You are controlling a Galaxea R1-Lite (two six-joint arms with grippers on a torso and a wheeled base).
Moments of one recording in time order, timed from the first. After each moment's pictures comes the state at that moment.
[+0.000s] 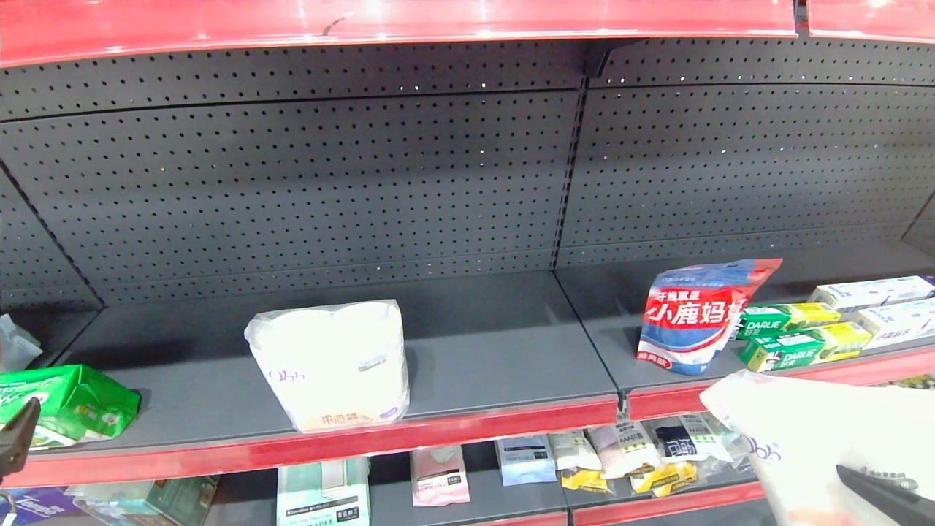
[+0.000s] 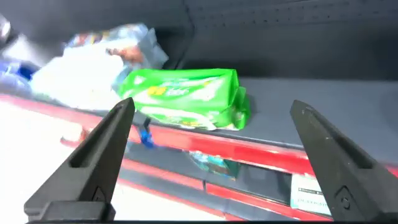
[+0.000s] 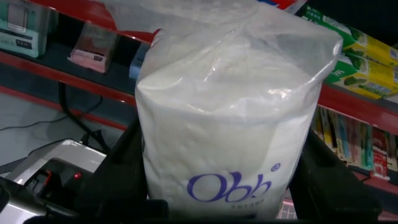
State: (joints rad) left arm 0.32 0.87 -0.15 -0.53 0.16 0.27; right arm 0.09 0.80 -0.41 0.10 0.11 -0.36
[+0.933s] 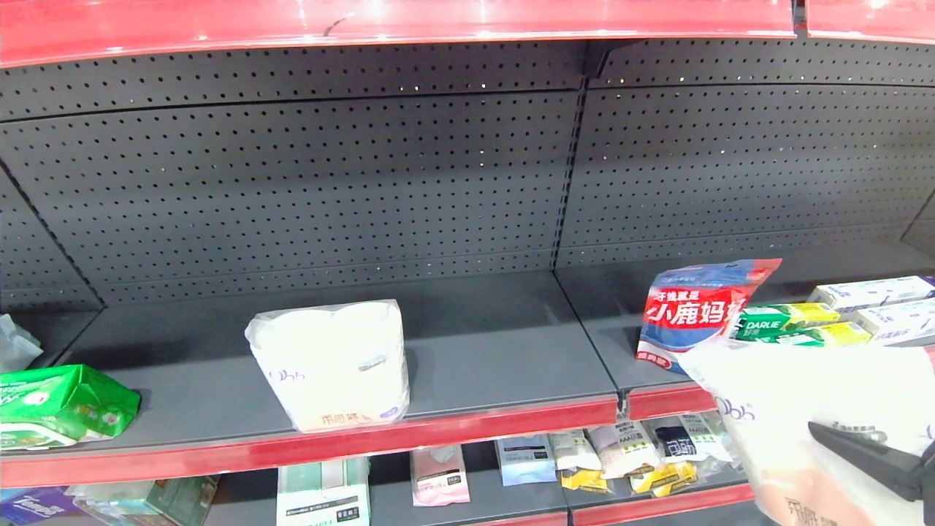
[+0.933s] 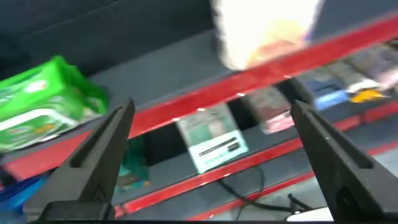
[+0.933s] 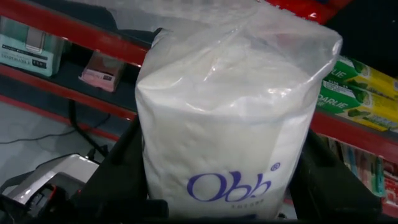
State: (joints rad) left arm -0.03 0.24 -0.11 0.10 -0.13 0.23; right arm 0.10 0.91 -0.44 -0.02 0.17 -0.35
